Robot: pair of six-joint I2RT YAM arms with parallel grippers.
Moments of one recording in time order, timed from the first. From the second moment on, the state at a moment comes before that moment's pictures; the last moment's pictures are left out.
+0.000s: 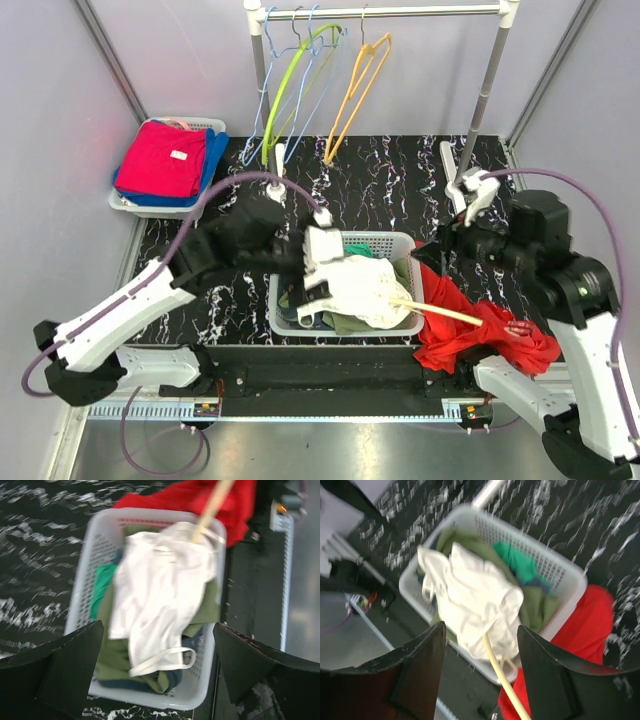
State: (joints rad) left arm -0.91 1.14 1.40 -0.83 0.38 0.34; right arm 0.36 0.89 1.42 -1.09 -0.45 0.06
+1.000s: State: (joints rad) left arm -1.17 2.15 2.30 -0.95 0.26 0.44; right arm 0.35 0.08 1.23 -0.58 -0.14 0.27
